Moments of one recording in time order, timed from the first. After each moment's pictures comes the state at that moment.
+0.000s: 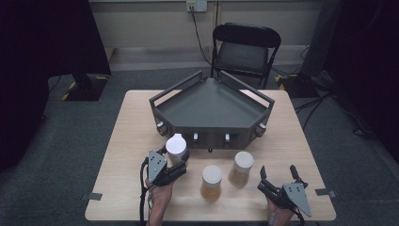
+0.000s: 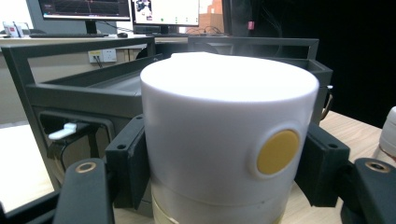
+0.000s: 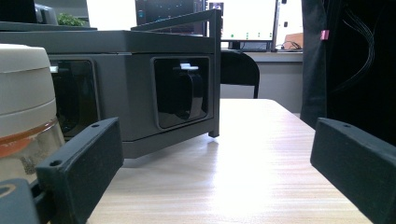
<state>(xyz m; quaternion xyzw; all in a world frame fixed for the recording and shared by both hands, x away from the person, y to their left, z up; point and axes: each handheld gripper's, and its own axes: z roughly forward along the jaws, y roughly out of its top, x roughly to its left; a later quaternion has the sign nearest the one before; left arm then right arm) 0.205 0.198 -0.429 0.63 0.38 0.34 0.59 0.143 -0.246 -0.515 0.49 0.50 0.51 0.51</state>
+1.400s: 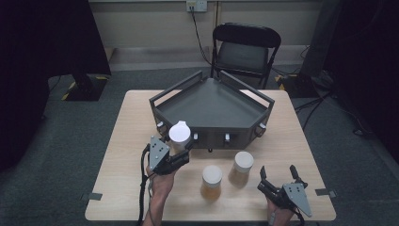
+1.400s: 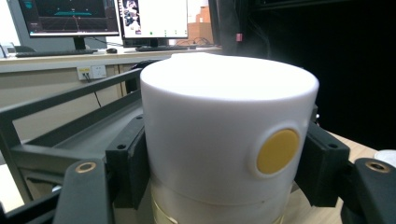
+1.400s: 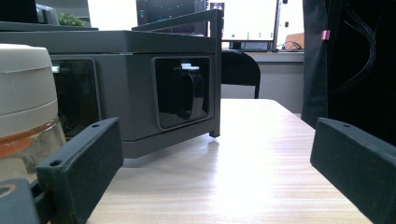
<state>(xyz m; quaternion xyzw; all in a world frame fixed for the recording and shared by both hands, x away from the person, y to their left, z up) 0.224 0.196 -0.390 0.63 0.35 0.34 0.60 0.143 -0.246 -0.516 0.48 0.50 0.51 0.51</state>
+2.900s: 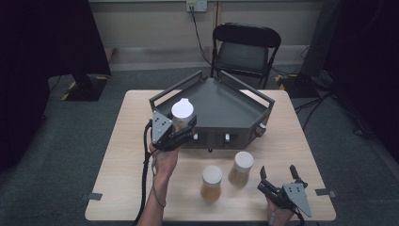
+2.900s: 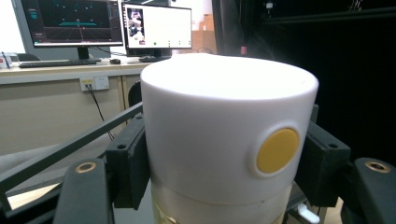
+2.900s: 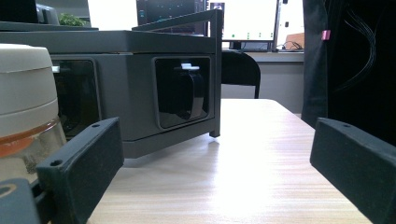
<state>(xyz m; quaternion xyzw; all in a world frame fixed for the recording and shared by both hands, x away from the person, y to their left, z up) 0.264 0.183 -0.349 0.62 0.36 0.35 0.61 0.143 -0.246 -0.516 0.48 0.50 0.51 0.51</state>
